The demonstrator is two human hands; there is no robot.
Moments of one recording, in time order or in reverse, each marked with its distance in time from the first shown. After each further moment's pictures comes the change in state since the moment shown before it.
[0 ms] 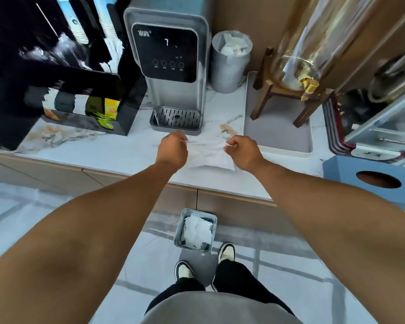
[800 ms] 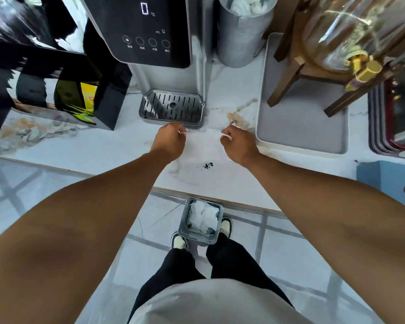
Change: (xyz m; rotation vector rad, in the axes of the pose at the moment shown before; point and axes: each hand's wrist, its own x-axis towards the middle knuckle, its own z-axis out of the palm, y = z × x) left_hand 0.098 -0.042 0.050 0.140 -0.177 -0.084; right_hand 0.086 0.028 0.050 -0.071 -0.135 0.068
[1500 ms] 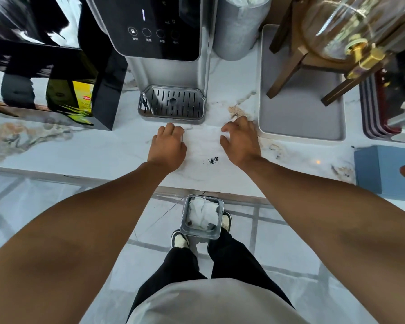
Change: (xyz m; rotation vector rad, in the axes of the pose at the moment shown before) left_hand -0.023 -0.029 0.000 0.239 -0.035 0.241; right_hand -0.021 -0.012 0.018 -0.353 0.180 -0.087
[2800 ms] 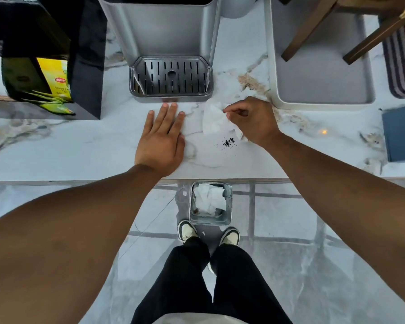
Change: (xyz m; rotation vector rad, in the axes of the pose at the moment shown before) left_hand -0.005 -0.067 0.034 0.190 0.110 0.358; right_hand 0.006 -0.001 0.023 0.435 0.077 0.111
